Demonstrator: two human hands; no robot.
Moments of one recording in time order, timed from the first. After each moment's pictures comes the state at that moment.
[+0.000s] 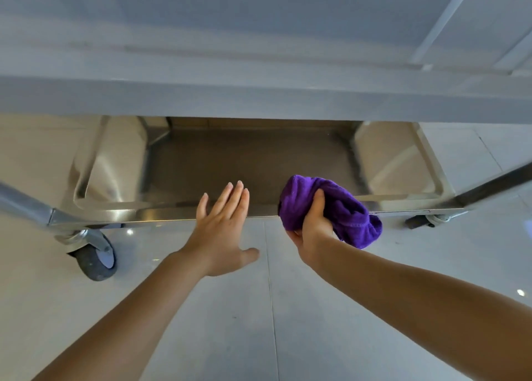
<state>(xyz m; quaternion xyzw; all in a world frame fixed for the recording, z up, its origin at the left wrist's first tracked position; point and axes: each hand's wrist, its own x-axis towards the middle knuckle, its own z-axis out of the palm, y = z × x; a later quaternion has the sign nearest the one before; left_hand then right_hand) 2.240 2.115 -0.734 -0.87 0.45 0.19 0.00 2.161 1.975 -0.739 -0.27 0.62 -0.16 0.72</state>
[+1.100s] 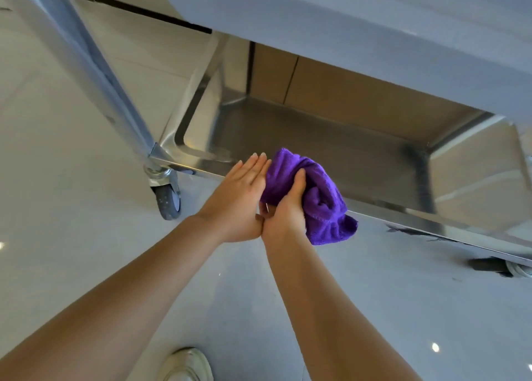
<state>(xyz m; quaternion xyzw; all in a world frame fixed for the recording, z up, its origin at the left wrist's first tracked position) 2.280 2.201 -0.738 -0.89 0.41 0.14 -0.13 2.247 2.122 -0.738 -0.22 0.55 -0.15 0.79</state>
